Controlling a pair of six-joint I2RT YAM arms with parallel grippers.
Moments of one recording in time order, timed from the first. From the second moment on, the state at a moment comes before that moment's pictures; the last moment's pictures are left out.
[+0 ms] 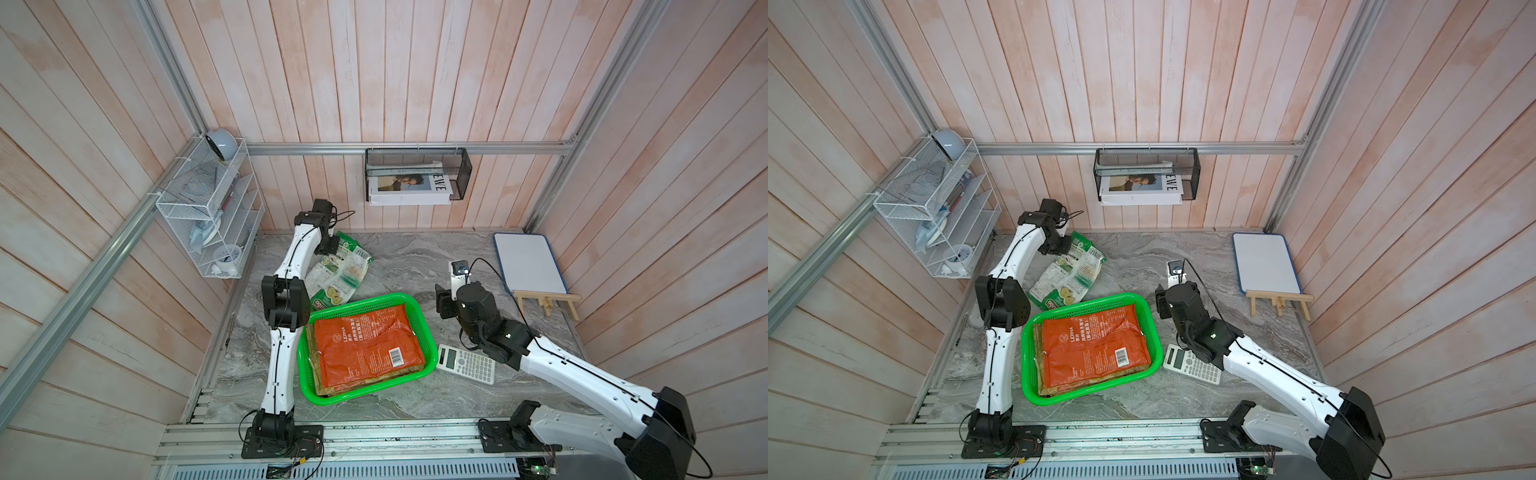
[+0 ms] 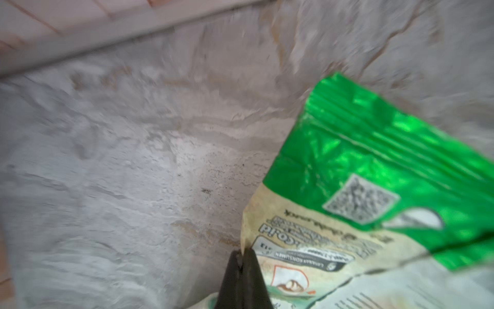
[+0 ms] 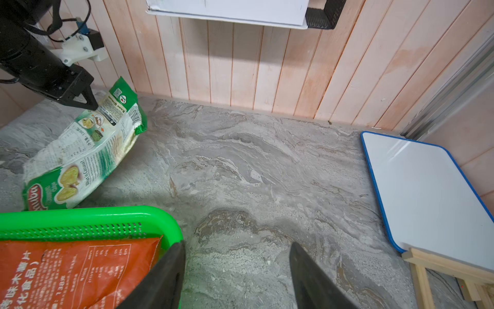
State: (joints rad) left arm -0.17 2.43 2.48 -1.14 -0.09 0.11; right arm 0.80 1.08 0.82 -0.16 0.53 0.22
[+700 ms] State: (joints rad) left arm -0.44 1.64 1.89 -0.94 -0.40 0.19; right arm 0.94 0.87 0.82 -0.22 0.57 0.21
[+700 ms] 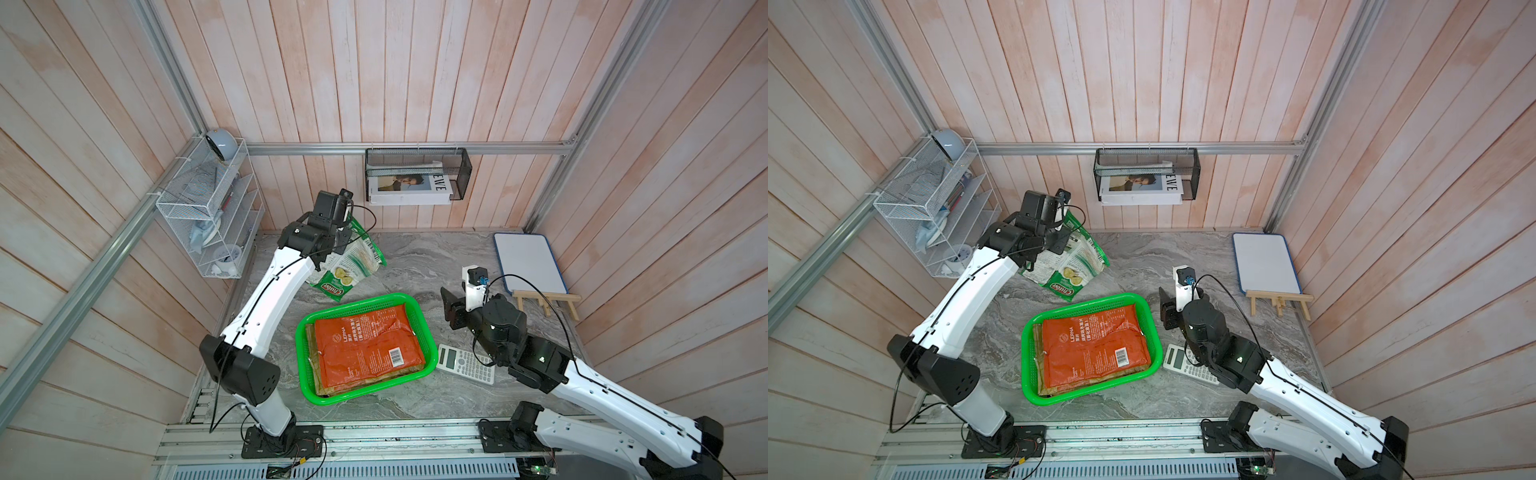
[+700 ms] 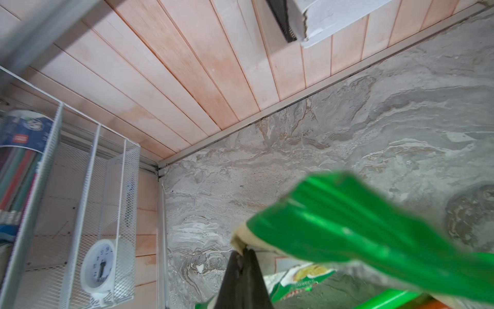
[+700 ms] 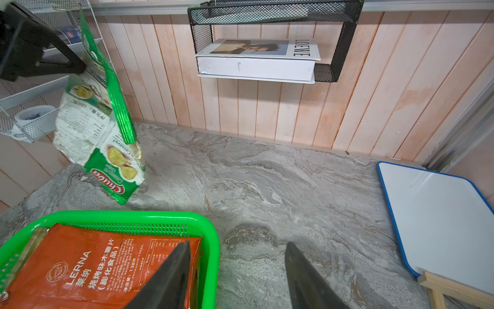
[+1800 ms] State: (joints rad) left arm -0.89 1.08 1.34 -1.16 -0.45 0.29; right arm 1.07 0.80 0.80 -0.28 0.61 0.26
